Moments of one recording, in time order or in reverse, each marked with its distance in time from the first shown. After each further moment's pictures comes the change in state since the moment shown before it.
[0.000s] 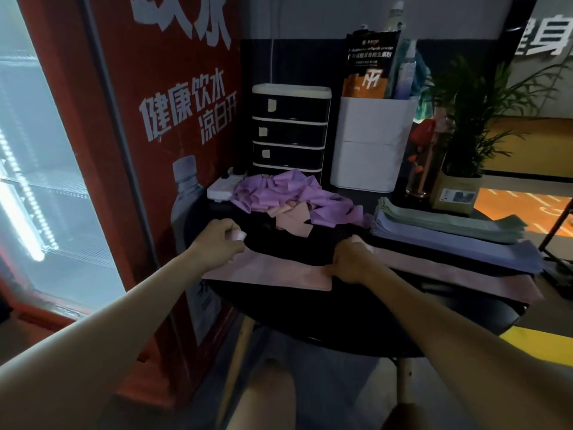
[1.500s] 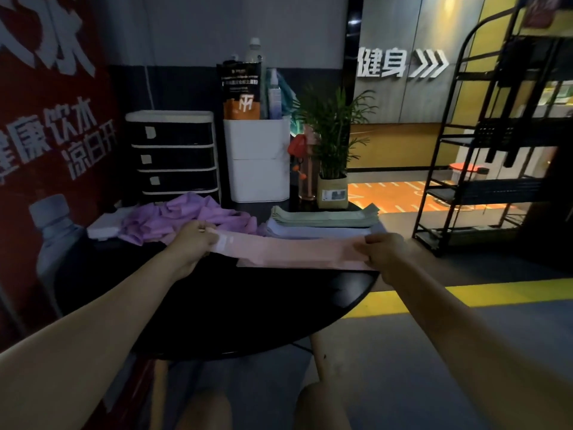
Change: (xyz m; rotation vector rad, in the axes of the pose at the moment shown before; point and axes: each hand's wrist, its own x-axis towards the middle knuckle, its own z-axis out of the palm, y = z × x) left_hand 0.022 0.124 0.099 -0.519 -0.128 0.009; right_hand -0.116 0.180 -0.067 1.034 0.616 0.545
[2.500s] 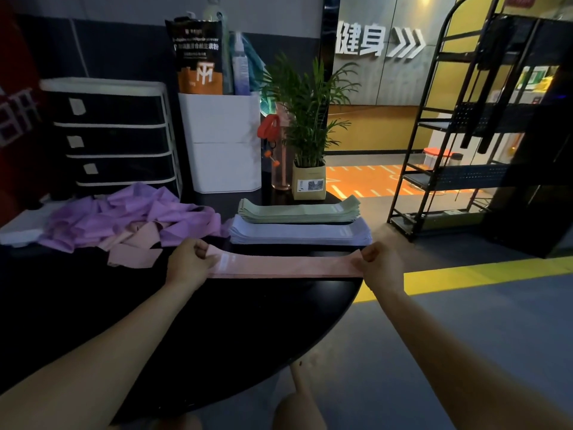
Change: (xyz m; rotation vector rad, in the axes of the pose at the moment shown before) left_hand 0.047 -0.059 0.077 0.379 0.149 0.091; right_hand 0.051 0.063 -0.007 -0.315 0.219 -0.123
